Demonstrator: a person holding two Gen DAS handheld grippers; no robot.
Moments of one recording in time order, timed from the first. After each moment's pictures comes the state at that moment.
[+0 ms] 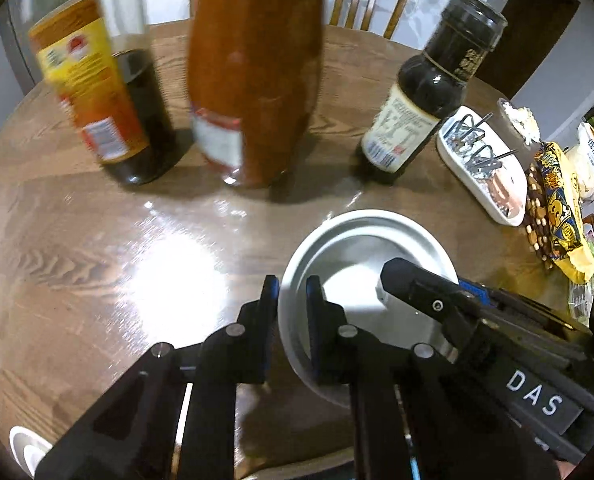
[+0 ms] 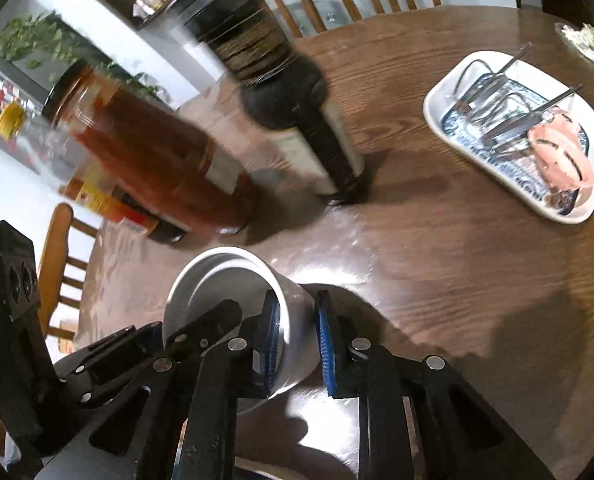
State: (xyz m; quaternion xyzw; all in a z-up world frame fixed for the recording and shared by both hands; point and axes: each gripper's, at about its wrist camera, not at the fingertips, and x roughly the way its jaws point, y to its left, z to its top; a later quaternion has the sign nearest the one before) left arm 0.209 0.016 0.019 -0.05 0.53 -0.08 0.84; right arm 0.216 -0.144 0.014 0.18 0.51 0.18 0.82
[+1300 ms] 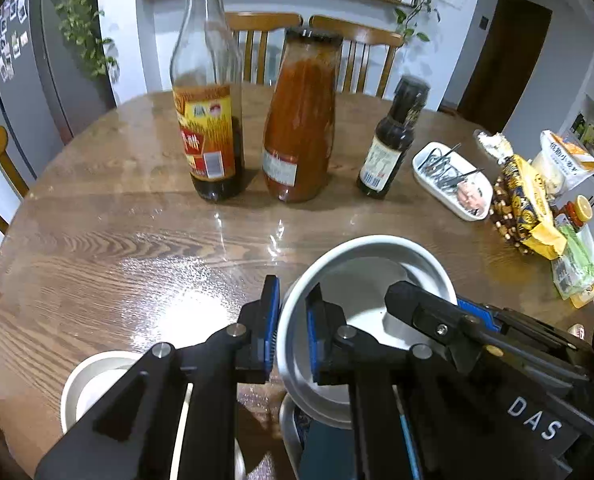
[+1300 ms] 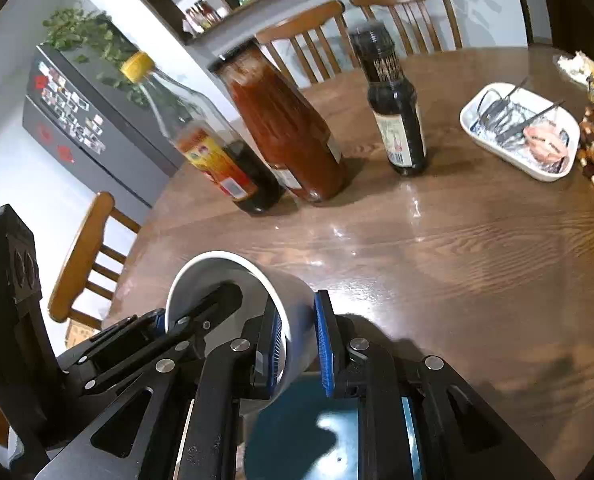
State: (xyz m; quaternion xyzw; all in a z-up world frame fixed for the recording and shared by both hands) left arm 0.111 0.051 0.086 -0.02 0.43 -0.07 0.90; right arm 0.126 -0.093 0.061 0.18 0.43 0.20 0.86
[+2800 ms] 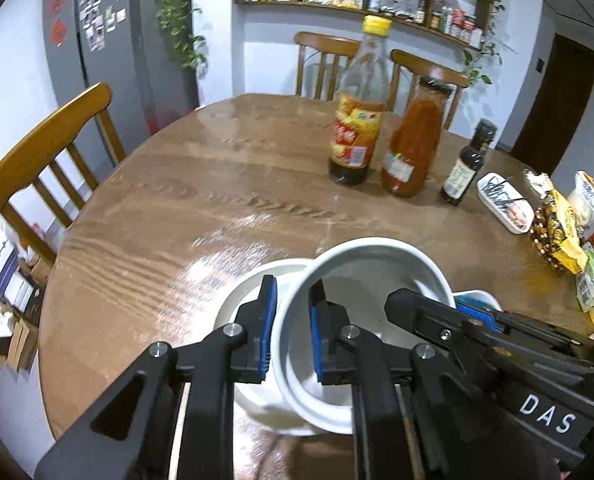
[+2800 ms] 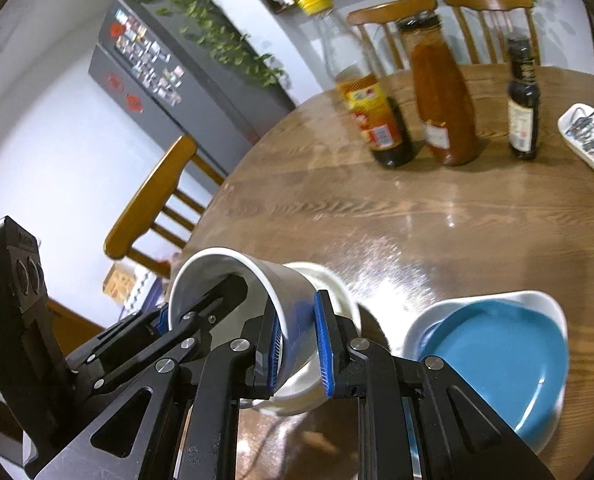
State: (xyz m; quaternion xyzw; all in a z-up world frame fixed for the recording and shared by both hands) left arm 0.016 0.146 0.097 -0.06 0.40 0.06 0.91; right arm 0.051 0.003 0.082 0.14 0.43 0.32 0.83
